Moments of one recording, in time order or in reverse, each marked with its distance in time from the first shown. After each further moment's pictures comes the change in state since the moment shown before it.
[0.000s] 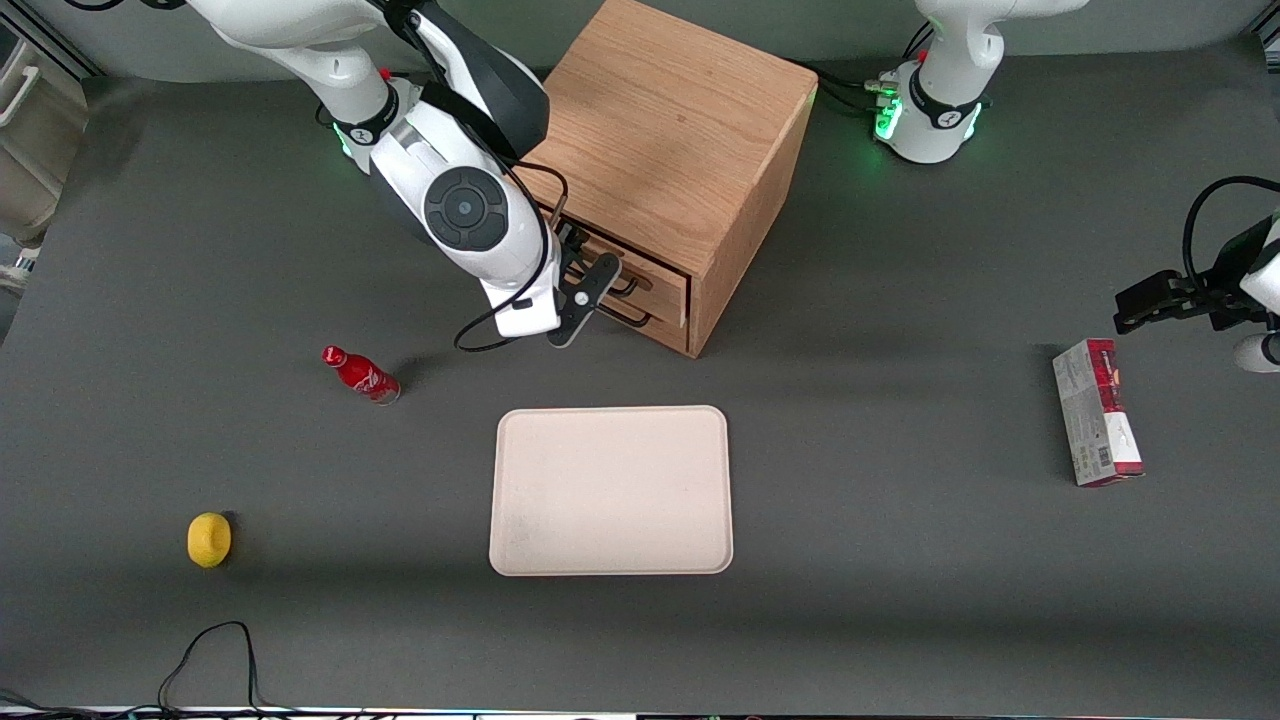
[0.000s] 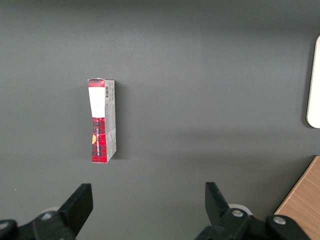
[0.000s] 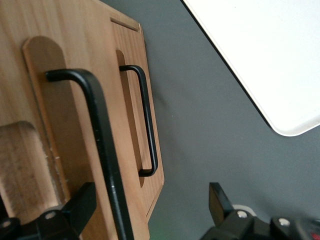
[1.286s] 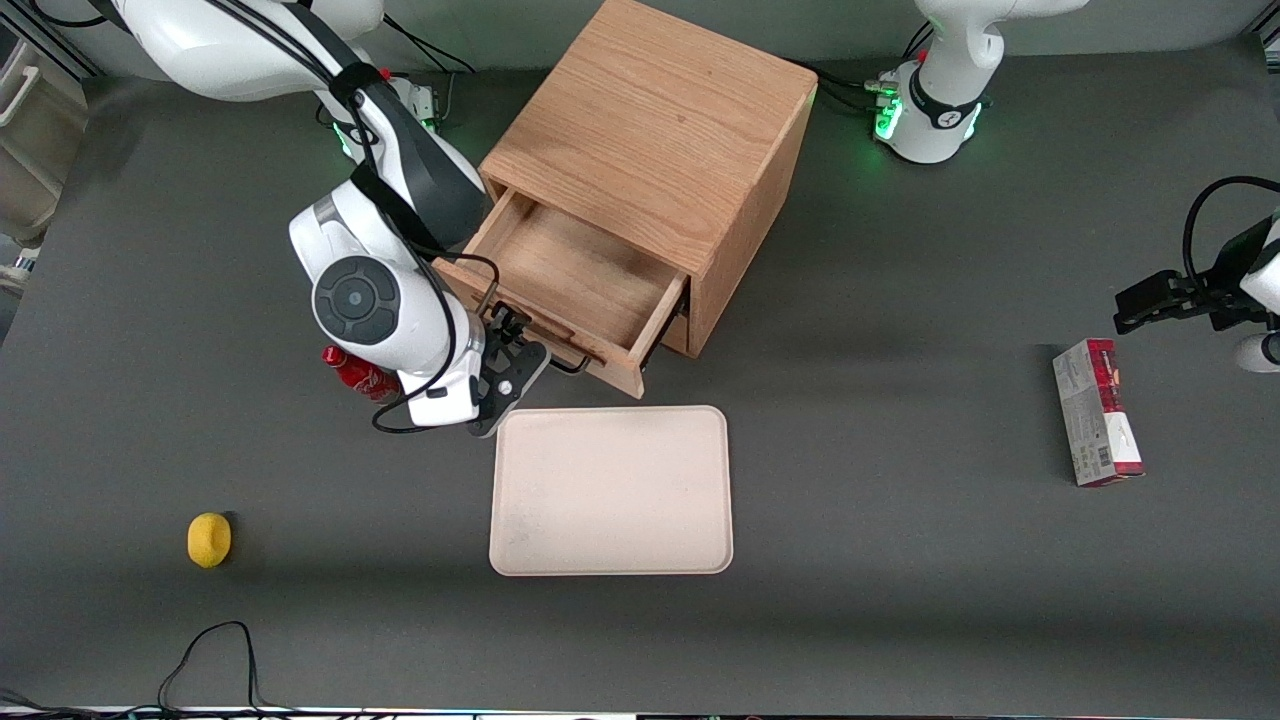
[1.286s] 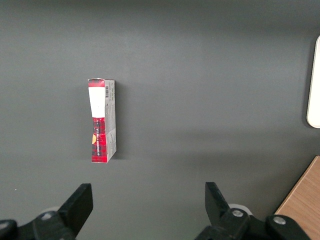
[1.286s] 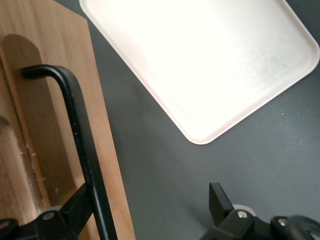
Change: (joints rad) arm -0.015 0.101 -0.167 0.164 -0.057 0.028 -0.127
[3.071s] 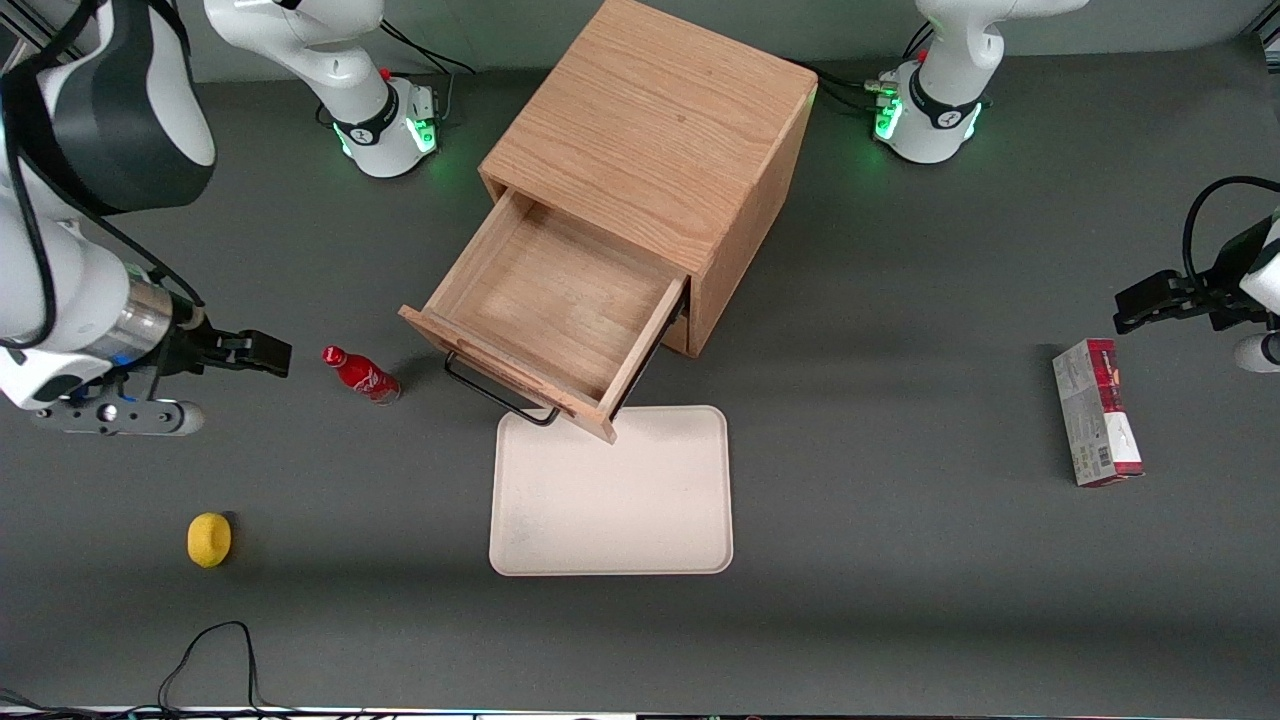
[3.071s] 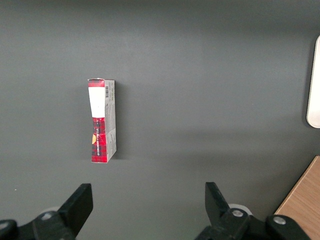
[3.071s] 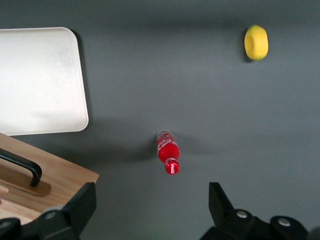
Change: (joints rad) arm -0.010 -0.251 -0.381 0.090 0.017 -0.265 0.567
